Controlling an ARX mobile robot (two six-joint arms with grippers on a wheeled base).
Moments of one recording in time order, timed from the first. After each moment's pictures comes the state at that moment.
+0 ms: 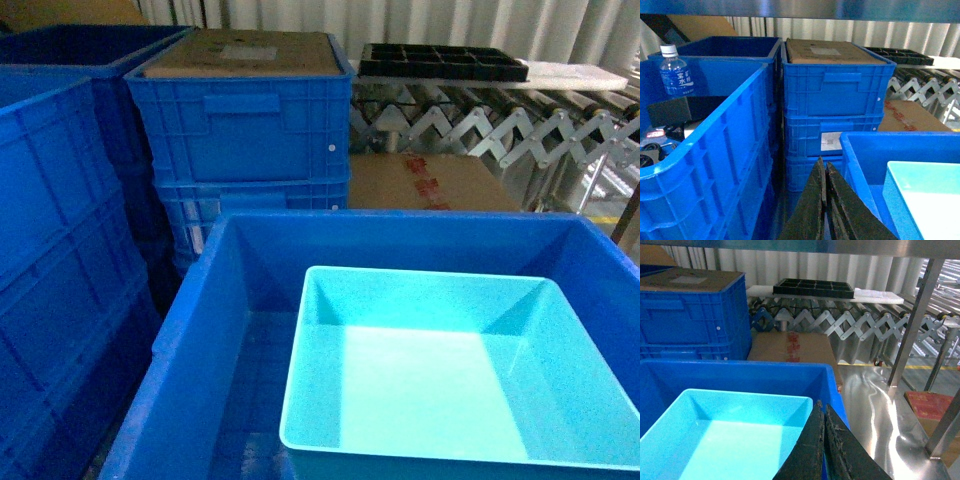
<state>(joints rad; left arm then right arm) 0.00 0.34 0.02 0.35 0.00 -0.02 0.00 0.36 0.01 0.36 0.00 -0.01</state>
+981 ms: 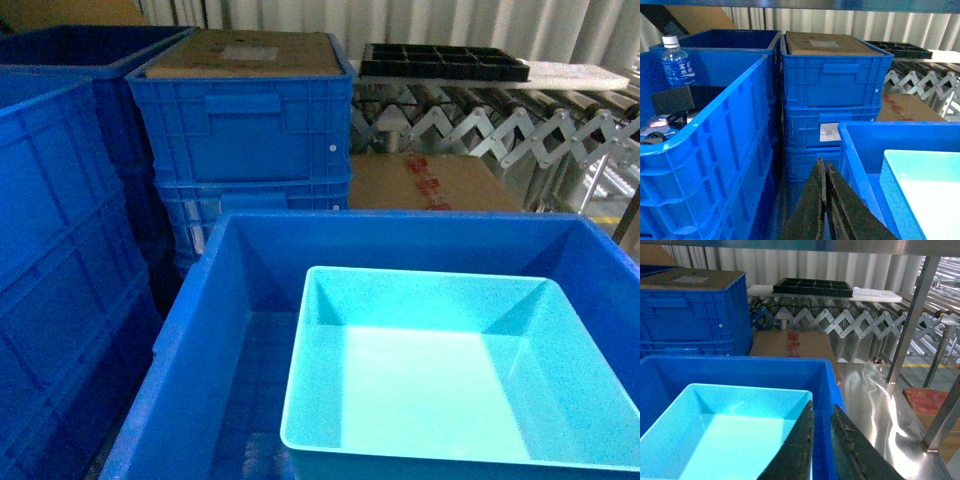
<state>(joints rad) 0.00 0.01 0.02 0.00 0.00 -0.01 0.00 0.00 0.01 0.00 0.00 -0.01</state>
